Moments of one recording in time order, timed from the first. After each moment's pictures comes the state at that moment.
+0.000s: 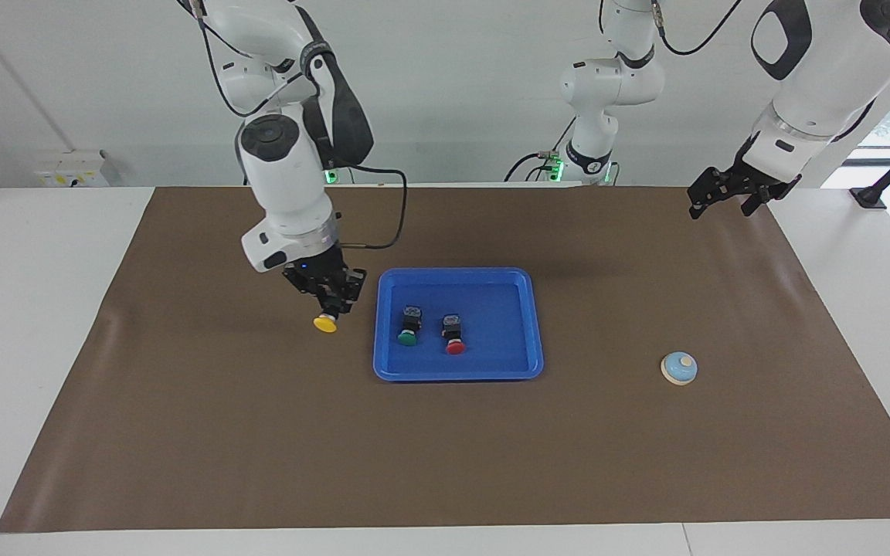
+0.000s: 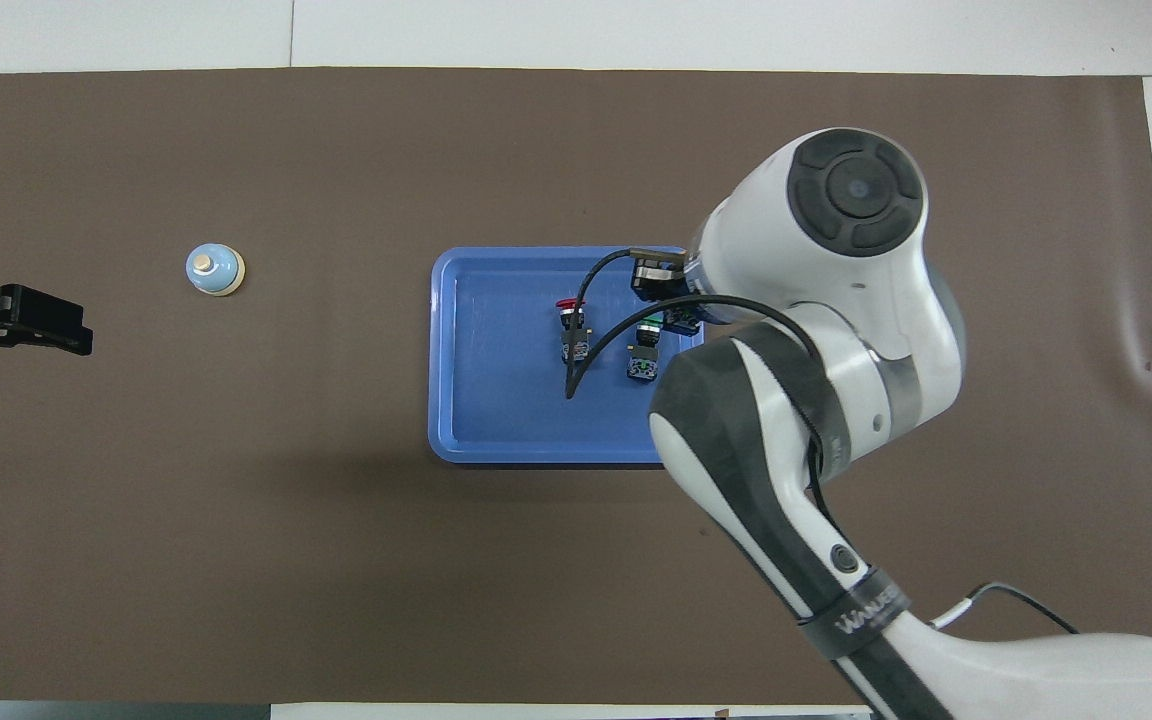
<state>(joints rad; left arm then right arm) -0.04 -0.03 0.01 -1.67 -0.01 1.55 -0.02 0.41 0.26 0.08 -1.64 0.05 1.98 0.67</state>
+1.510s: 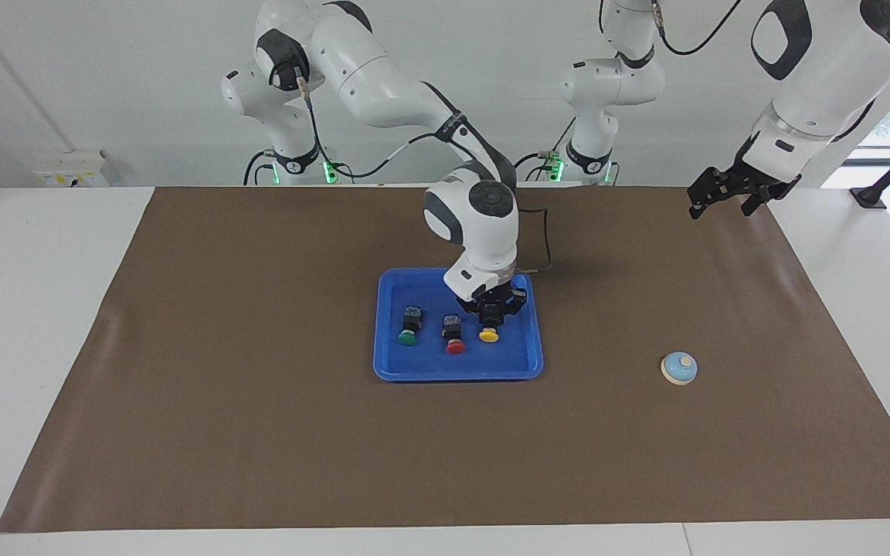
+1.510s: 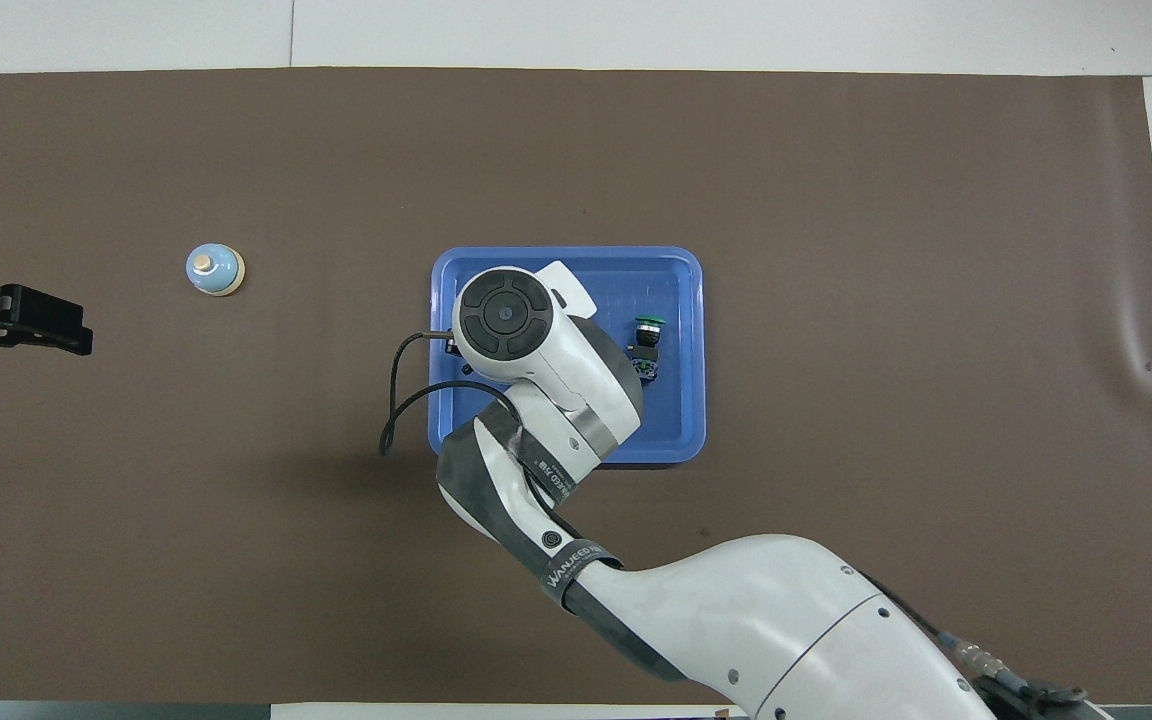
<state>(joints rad) -0.04 -0.03 0.01 -1.67 -0.01 1.55 -0.02 0.64 0.65 0.06 -1.47 0.00 2.22 0.84</state>
